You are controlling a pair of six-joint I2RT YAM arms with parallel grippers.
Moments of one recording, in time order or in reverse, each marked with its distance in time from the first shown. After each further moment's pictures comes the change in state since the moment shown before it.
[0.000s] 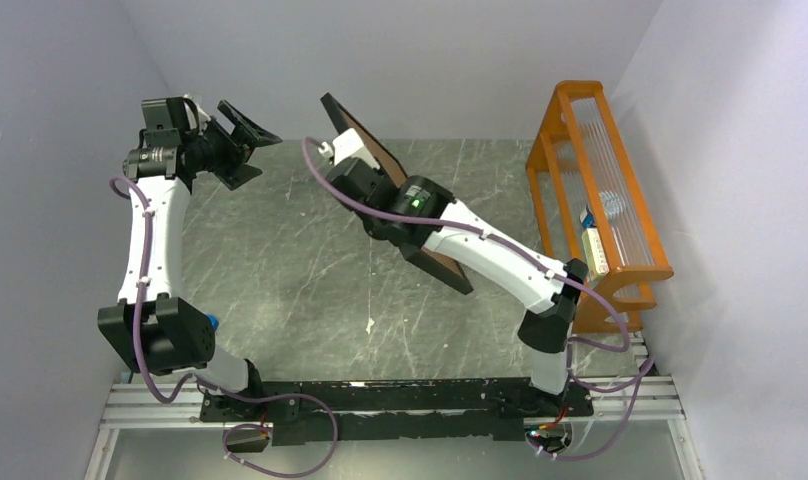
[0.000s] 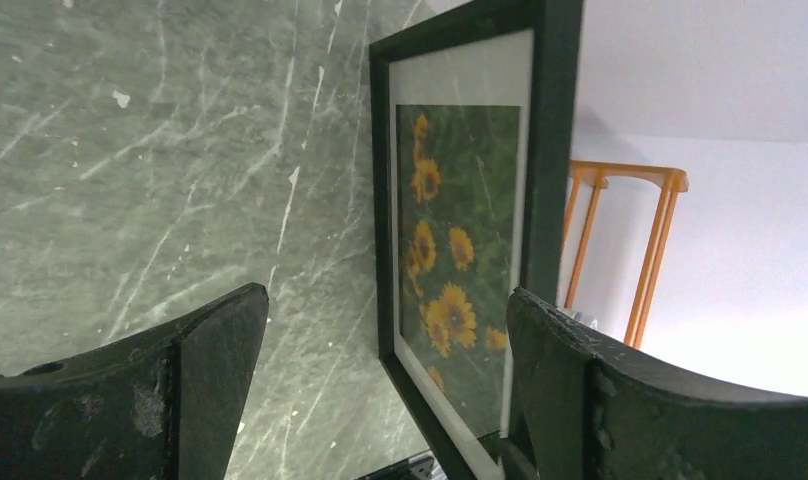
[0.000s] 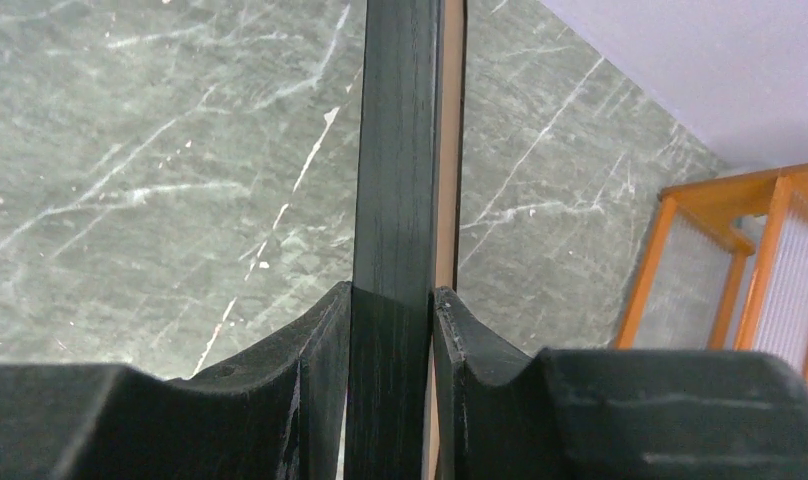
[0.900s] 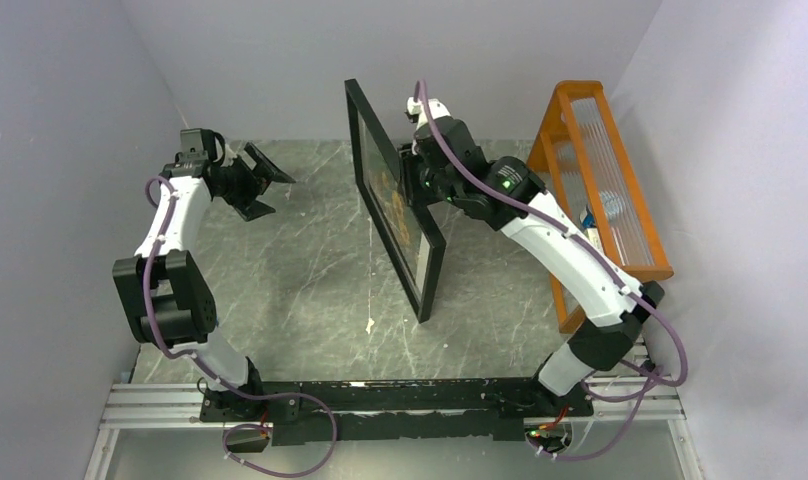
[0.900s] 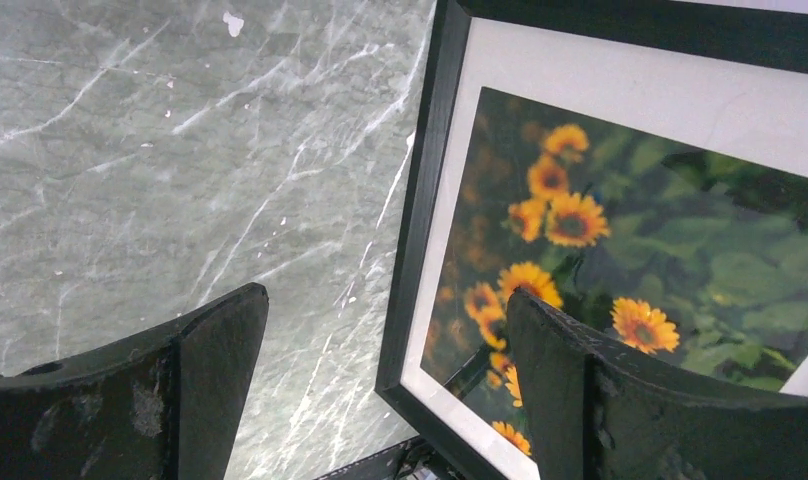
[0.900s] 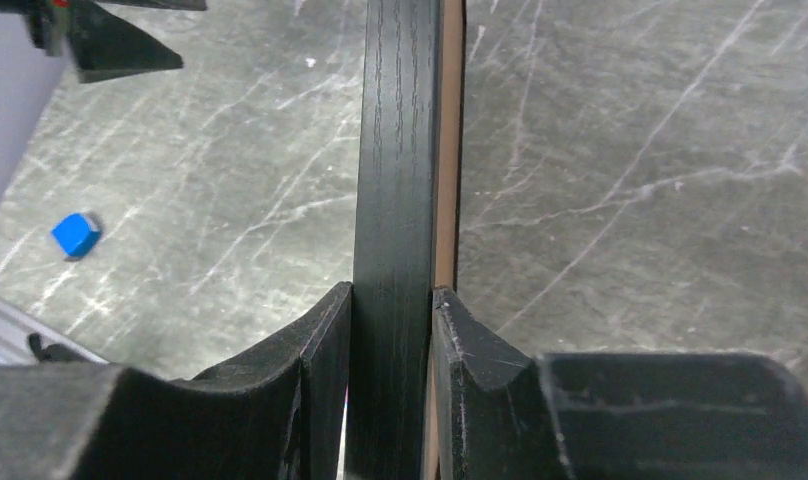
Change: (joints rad) left arm 0.009 0.147 -0.223 0.080 0.005 0.080; right arm -0.260 -0.276 -0.162 0.087 -0.447 0.217
